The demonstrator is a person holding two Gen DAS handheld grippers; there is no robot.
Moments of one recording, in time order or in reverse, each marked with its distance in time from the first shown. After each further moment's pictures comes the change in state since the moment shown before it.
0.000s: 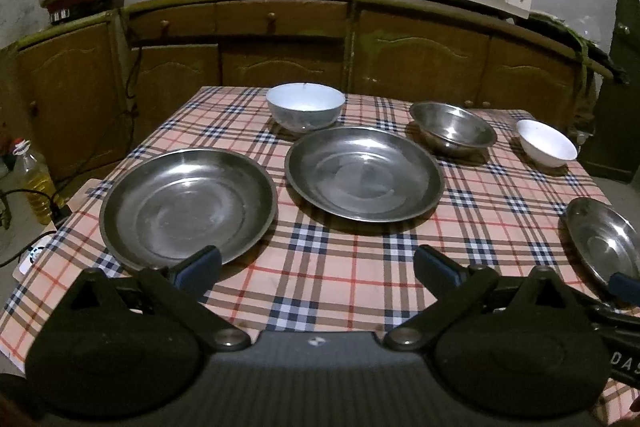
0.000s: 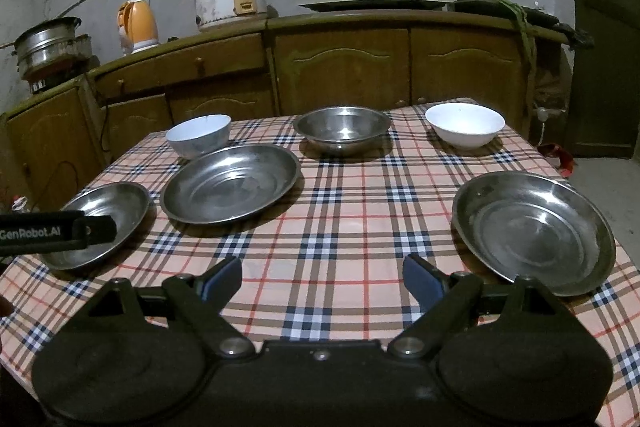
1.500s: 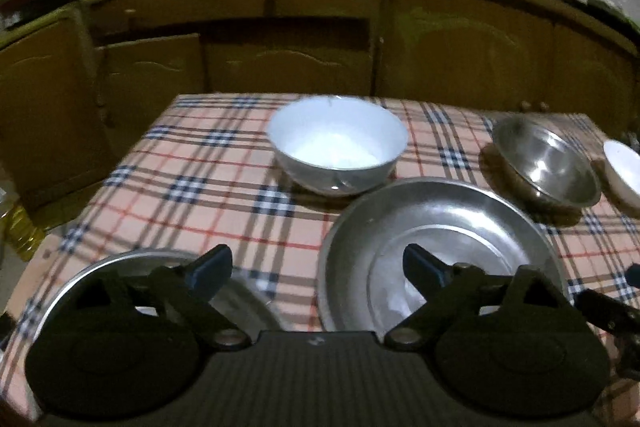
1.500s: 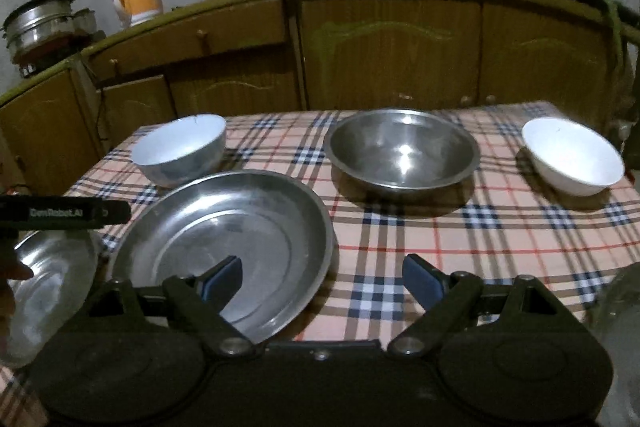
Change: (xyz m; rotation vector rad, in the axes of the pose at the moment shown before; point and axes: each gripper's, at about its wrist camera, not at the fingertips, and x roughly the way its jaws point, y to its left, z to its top) left arm 0.178 0.032 0.096 0.057 0.072 -0.003; right arm 0.196 0.019 0.087 -0.041 0.094 0.085
